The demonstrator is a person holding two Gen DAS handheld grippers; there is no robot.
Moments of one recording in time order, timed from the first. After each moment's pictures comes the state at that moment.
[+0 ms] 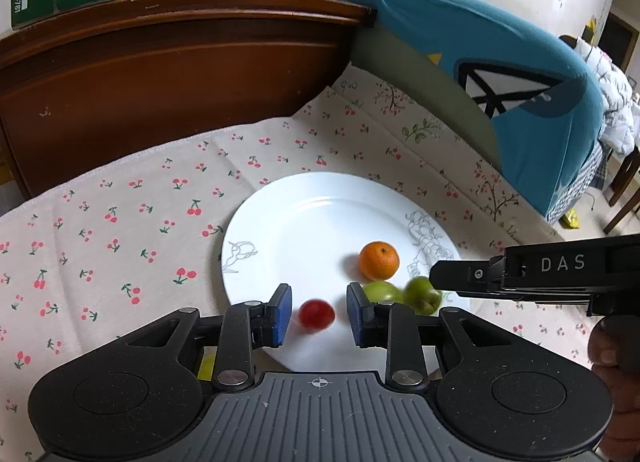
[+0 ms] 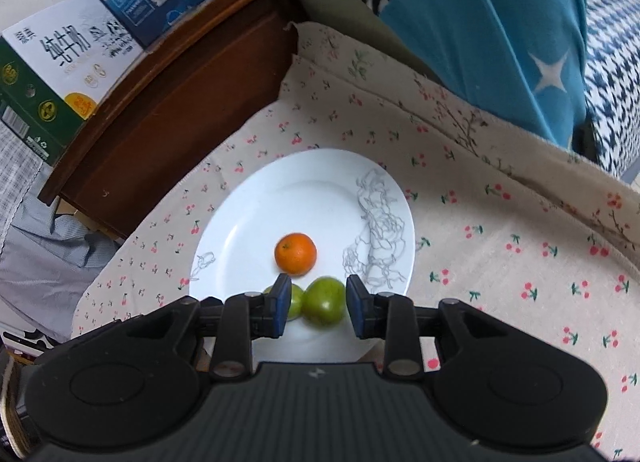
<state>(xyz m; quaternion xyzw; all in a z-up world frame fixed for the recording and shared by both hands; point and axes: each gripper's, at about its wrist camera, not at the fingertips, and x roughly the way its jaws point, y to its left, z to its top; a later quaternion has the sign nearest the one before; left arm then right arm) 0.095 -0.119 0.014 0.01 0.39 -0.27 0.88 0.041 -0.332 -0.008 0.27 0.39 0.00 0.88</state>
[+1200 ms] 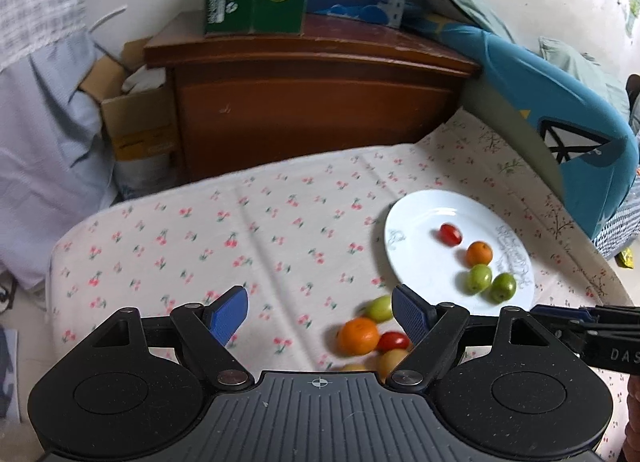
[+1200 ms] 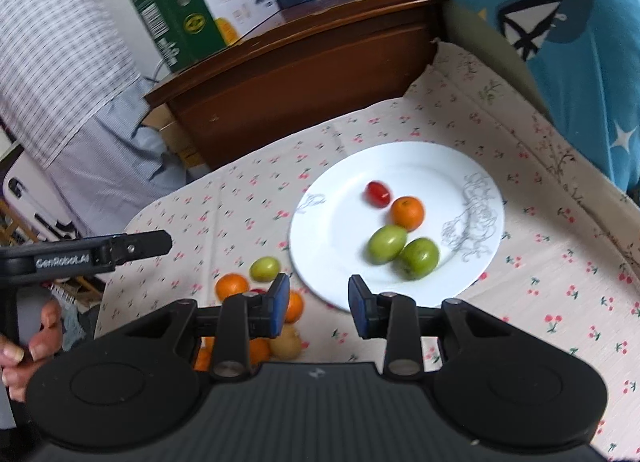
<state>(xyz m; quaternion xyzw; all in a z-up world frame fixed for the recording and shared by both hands) 0.051 -0.005 0.061 -0.01 0.40 -0.14 0.91 -0.019 -0.261 0.016 0.14 0.37 0.13 0.91</state>
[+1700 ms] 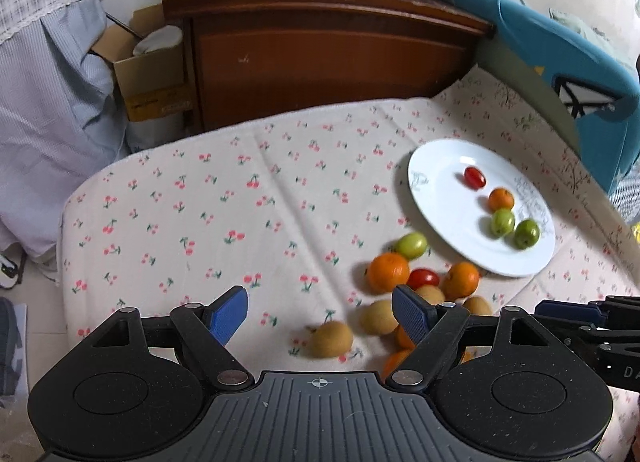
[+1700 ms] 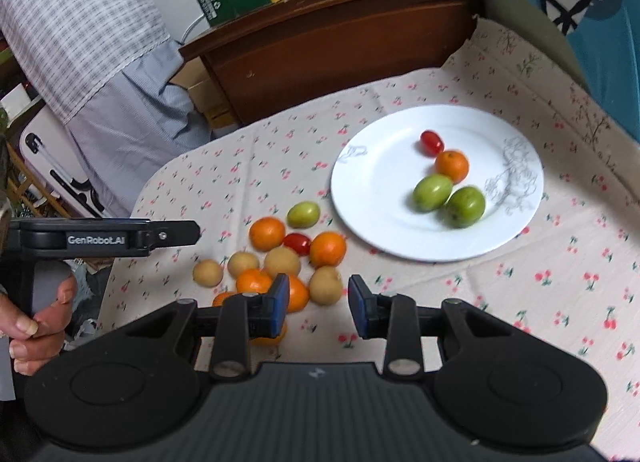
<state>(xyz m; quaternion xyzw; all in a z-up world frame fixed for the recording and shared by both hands) 0.033 0.010 0.032 0.01 0.43 -0.13 0.89 -0.041 -0.231 -0.001 0.11 0.39 0.16 0.90</state>
